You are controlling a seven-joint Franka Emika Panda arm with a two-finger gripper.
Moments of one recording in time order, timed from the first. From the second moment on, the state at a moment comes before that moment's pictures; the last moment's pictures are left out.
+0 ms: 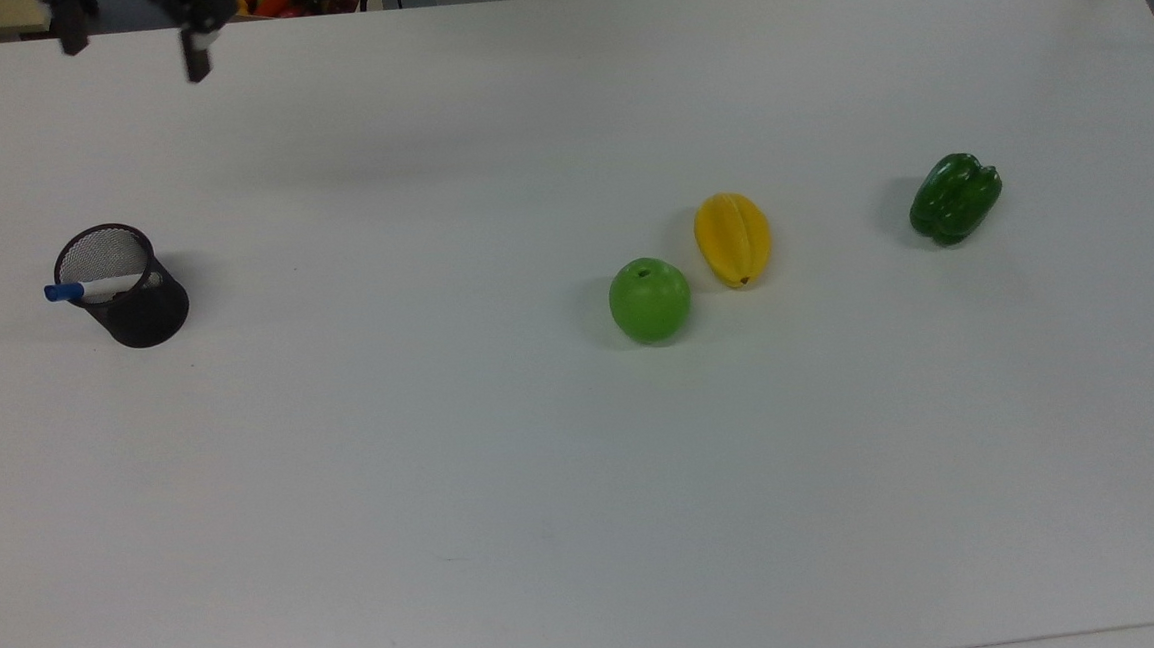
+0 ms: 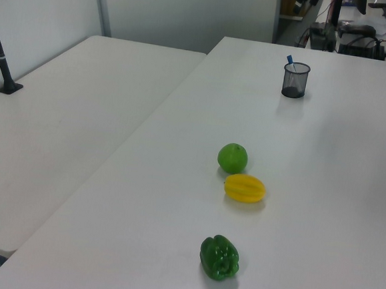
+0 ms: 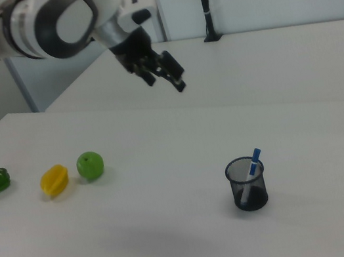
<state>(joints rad) -0.19 0.07 -0.04 -1.60 -0.06 2.06 0.05</state>
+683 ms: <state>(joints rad) -0.20 0.29 -0.17 -1.64 -0.07 2.41 0.21</state>
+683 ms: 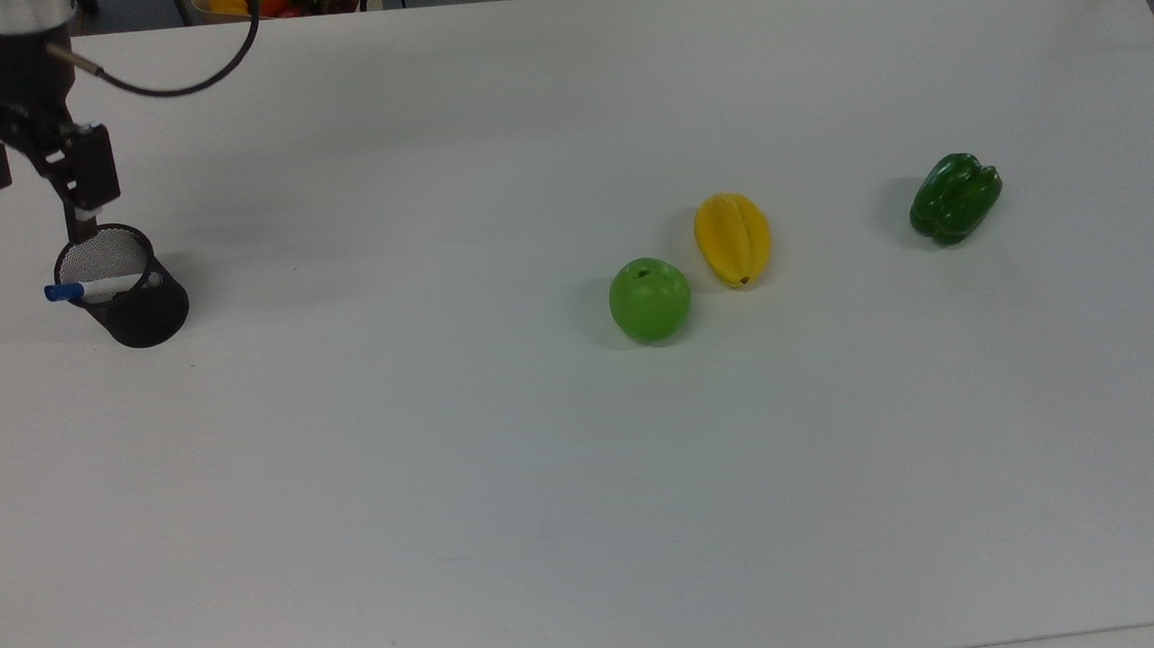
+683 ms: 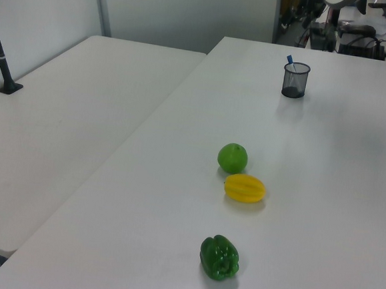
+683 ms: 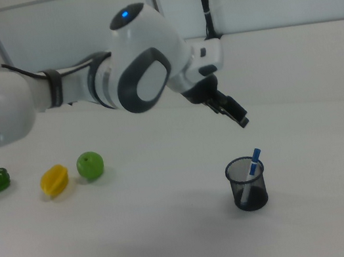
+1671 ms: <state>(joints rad) -0.24 0.47 -0.17 -1.64 -0.12 2.58 0.21</state>
